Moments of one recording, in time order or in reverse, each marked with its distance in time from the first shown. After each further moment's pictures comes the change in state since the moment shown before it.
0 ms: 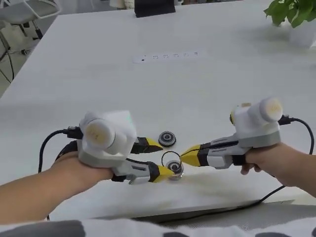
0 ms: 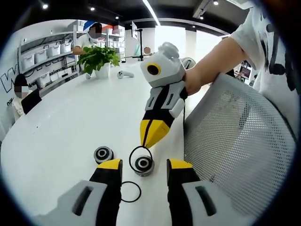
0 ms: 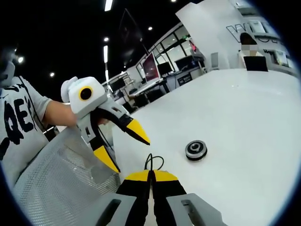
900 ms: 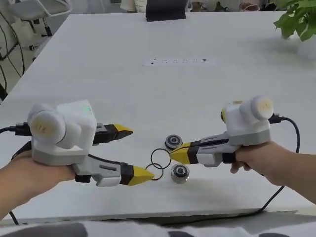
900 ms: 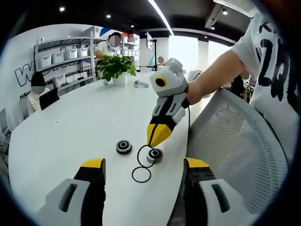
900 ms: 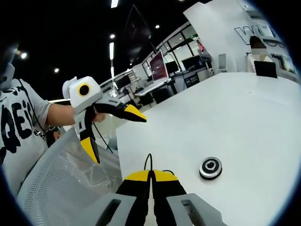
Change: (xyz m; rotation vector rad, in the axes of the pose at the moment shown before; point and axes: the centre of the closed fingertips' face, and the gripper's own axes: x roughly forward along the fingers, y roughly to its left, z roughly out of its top) left arm -0.066 0.016 -0.006 -0.067 -0.078 0.113; right arm 0.031 0.014 0.023 -0.042 0.026 0.040
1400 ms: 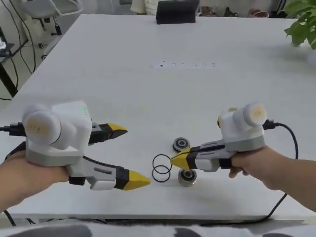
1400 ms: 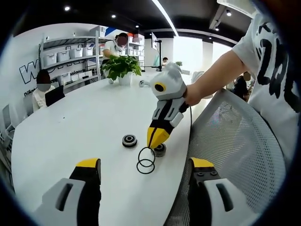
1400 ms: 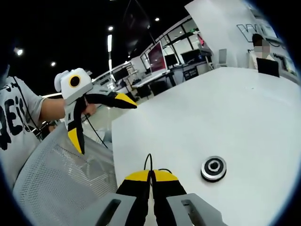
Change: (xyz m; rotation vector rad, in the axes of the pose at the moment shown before) left arm -0.021 0.007 -0.011 -0.023 -0.003 0.035; right arm 0.020 -0.013 -0.012 -0.009 0.078 -0.025
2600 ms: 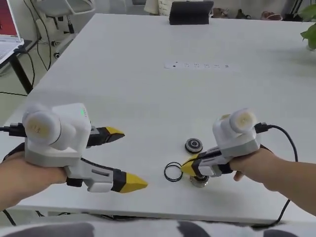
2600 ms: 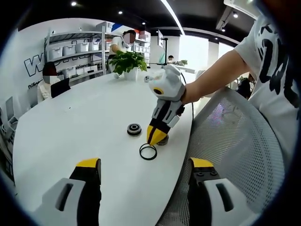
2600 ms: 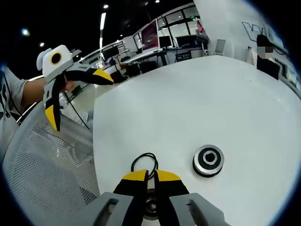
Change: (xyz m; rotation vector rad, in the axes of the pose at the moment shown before) left arm -0.022 0.007 -0.025 -0.048 0.033 0.026; right arm 0.022 -0.023 -0.028 -0.050 0.191 -0.135
